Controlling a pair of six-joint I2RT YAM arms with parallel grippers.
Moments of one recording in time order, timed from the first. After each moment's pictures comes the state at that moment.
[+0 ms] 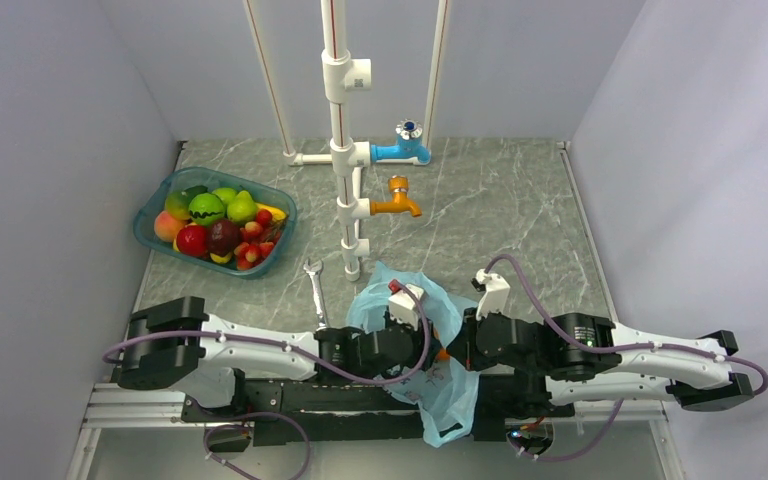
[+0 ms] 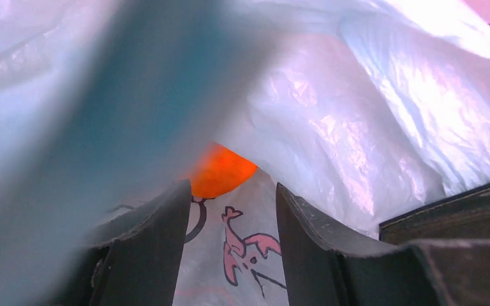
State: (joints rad) left arm -1.48 1.46 0.77 0.20 -0.51 -0.80; right arm 1.47 0.64 0.83 -1.05 0.44 1.11
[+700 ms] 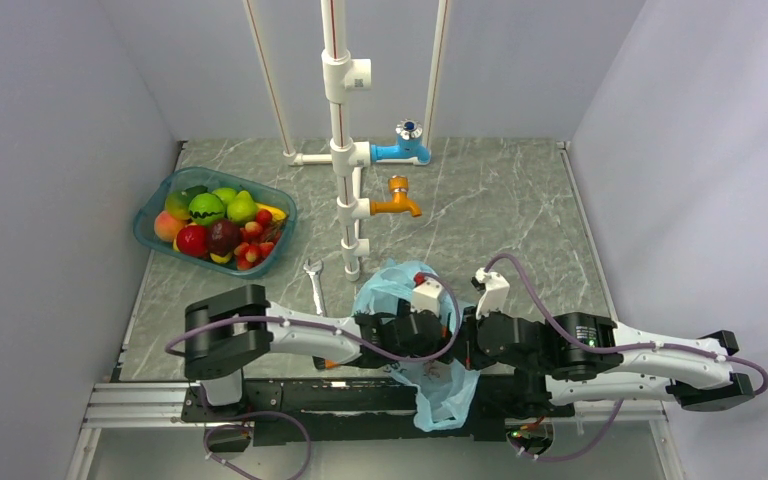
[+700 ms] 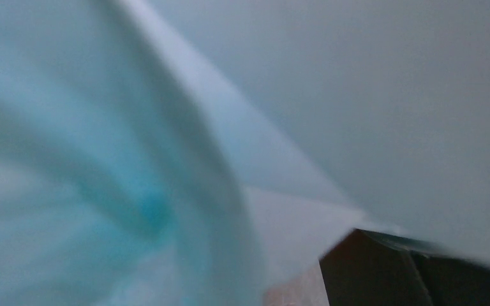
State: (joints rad) left arm -1.37 1.72 0.92 0.13 -0.40 -0.83; right arm 1.47 0.64 0.84 -1.03 0.44 1.08
